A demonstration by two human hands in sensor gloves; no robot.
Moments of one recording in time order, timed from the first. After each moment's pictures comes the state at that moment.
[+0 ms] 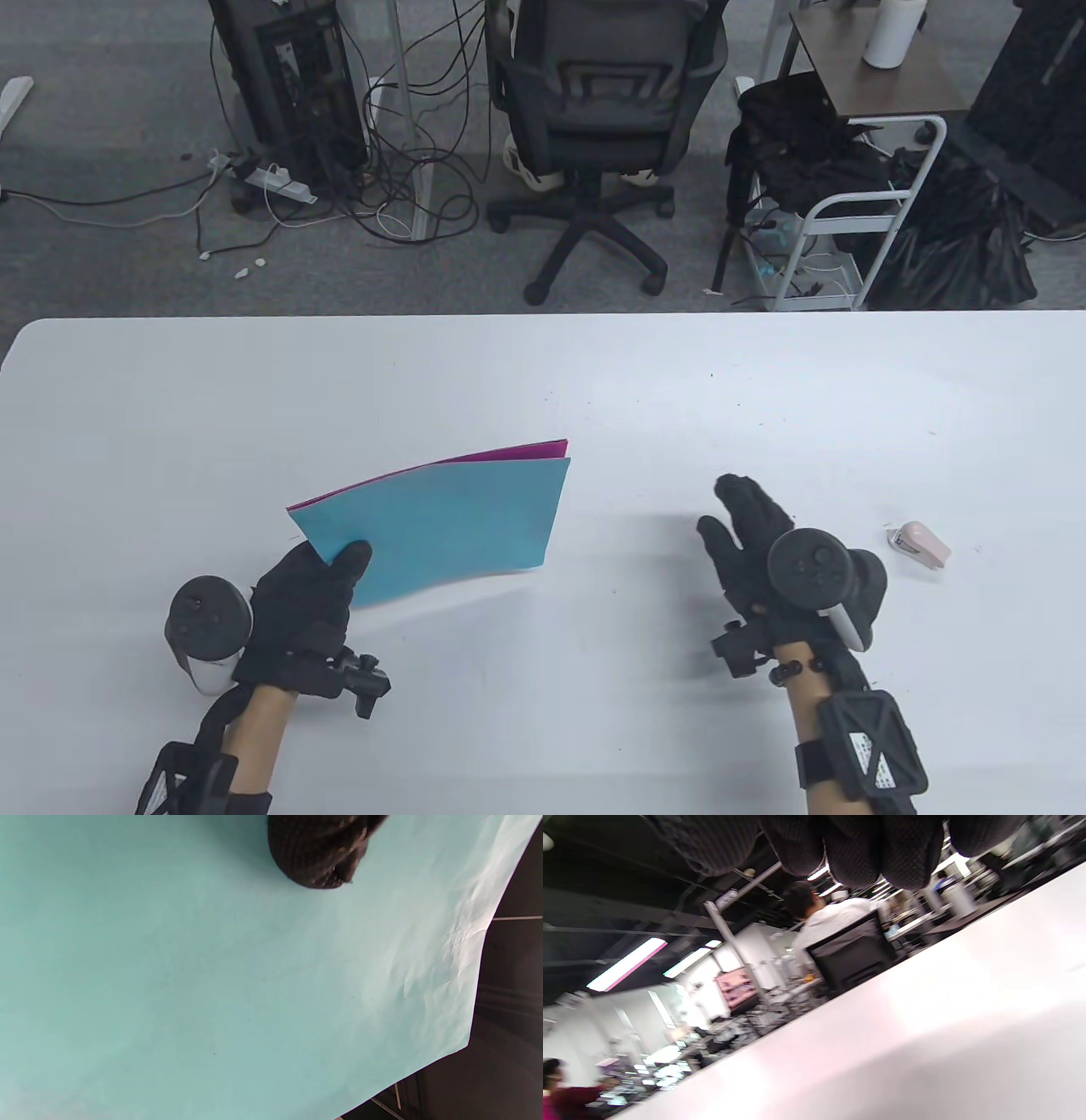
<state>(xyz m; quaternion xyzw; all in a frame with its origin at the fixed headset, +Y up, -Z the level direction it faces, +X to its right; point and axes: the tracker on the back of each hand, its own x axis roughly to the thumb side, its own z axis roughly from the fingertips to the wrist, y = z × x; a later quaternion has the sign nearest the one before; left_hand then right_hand) -0.282 -0.685 -0.263 0.15 -0.15 0.56 0.80 0.239 -0.703 -0.309 0.03 -0.13 0.95 0.28</state>
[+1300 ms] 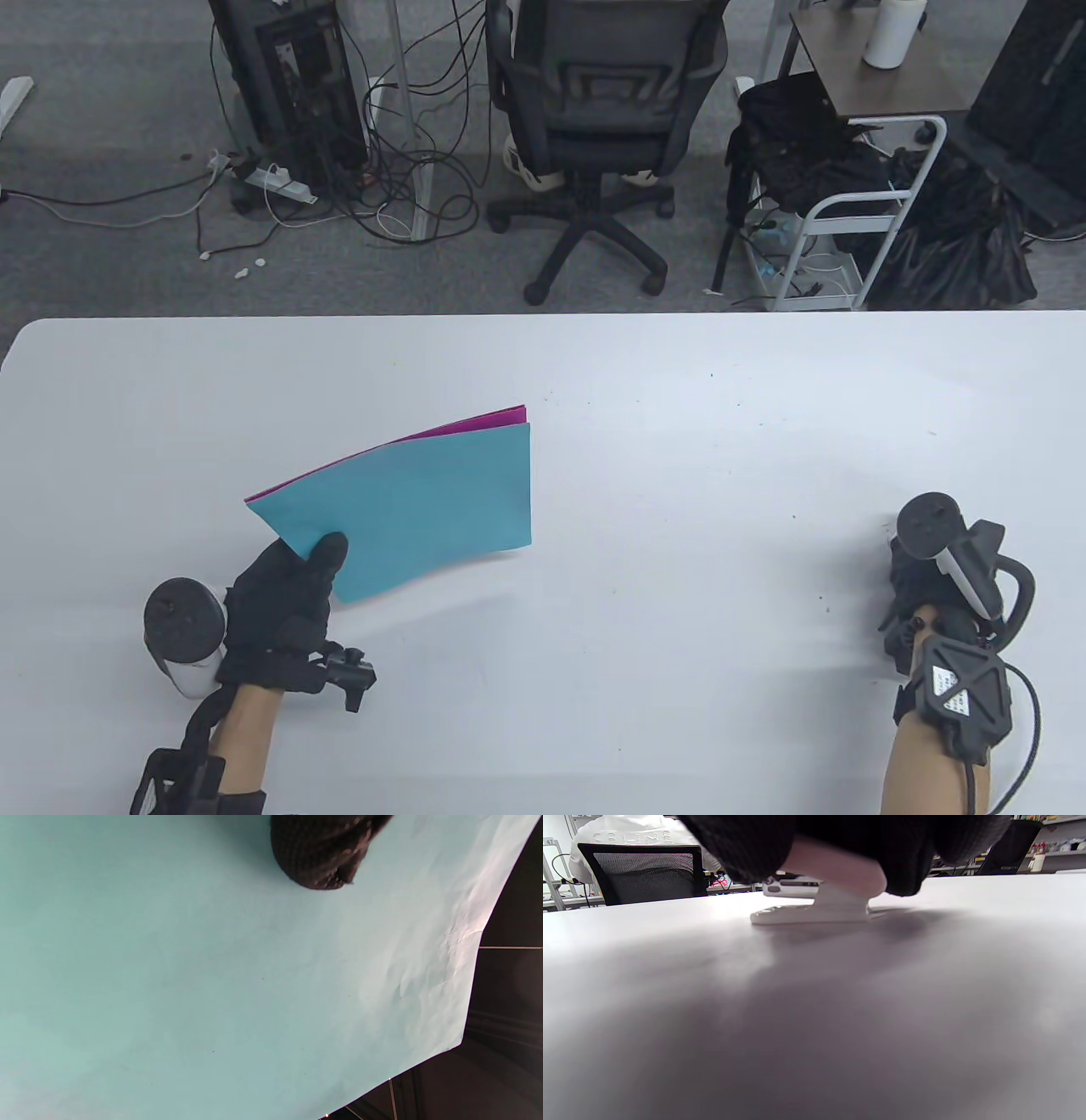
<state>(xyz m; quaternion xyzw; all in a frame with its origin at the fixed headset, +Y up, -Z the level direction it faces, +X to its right) -0.294 -0.682 -0.261 0.16 -0.13 0.58 0.79 0.382 -0.749 -0.338 -0.20 0.01 0.98 0.05</state>
